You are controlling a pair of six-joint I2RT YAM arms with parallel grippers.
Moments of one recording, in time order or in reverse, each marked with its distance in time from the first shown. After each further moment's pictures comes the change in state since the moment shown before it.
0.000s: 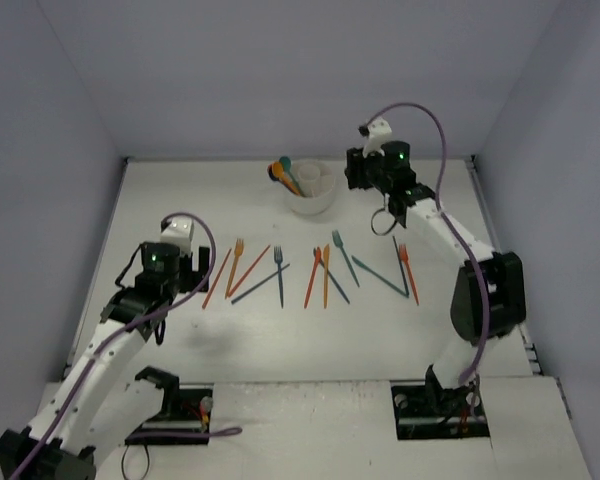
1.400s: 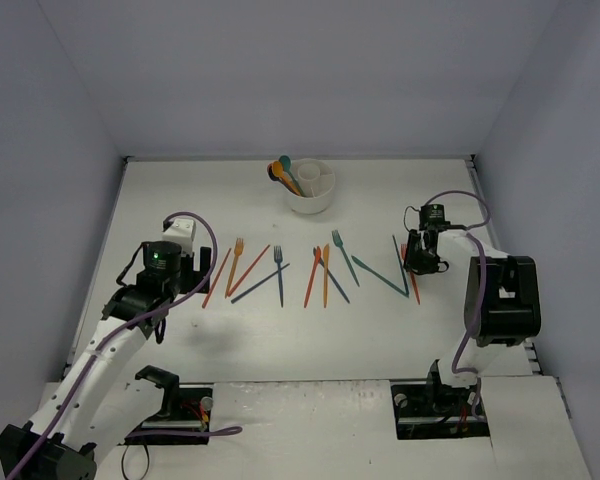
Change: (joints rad) left arm 0.000 0.019 0.002 -0.013 0.014 0.000; right arm -0.301 -0.055 -0.433 -0.461 0.137 0.259
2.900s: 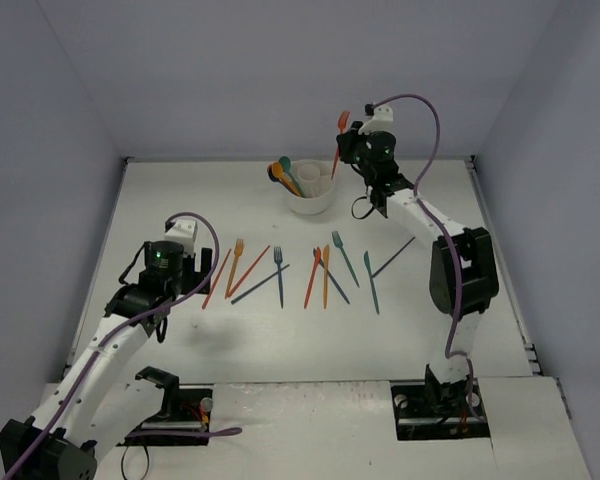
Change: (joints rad) left arm 0.000 0.025 0.000 0.001 -0.005 0.001; right arm 0.321 0.254 0.572 0.802 -0.031 0.067
